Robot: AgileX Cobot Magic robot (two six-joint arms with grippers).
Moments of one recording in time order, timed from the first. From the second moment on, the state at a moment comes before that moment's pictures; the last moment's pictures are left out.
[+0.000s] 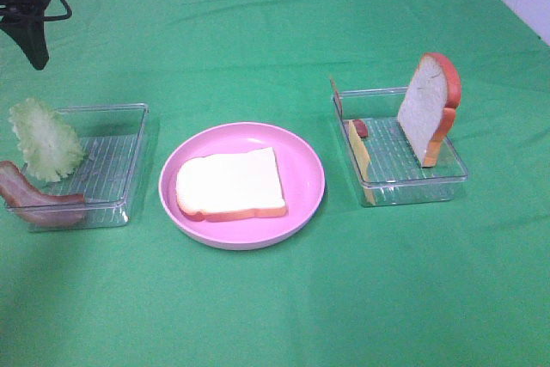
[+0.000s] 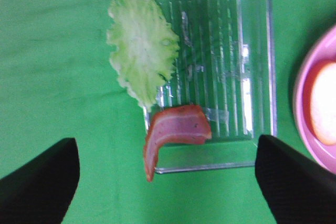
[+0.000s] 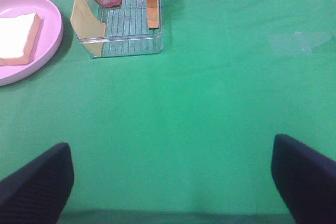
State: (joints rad) left arm -0.09 1.85 -1.64 0.00 1.21 -0.12; right arm 0.03 0.00 -0.46 0.02 1.11 -0.04
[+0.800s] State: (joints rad) left arm -0.03 2.17 -1.78 0.00 1.22 -0.04; right arm 0.03 0.00 -0.46 0.02 1.11 -0.04
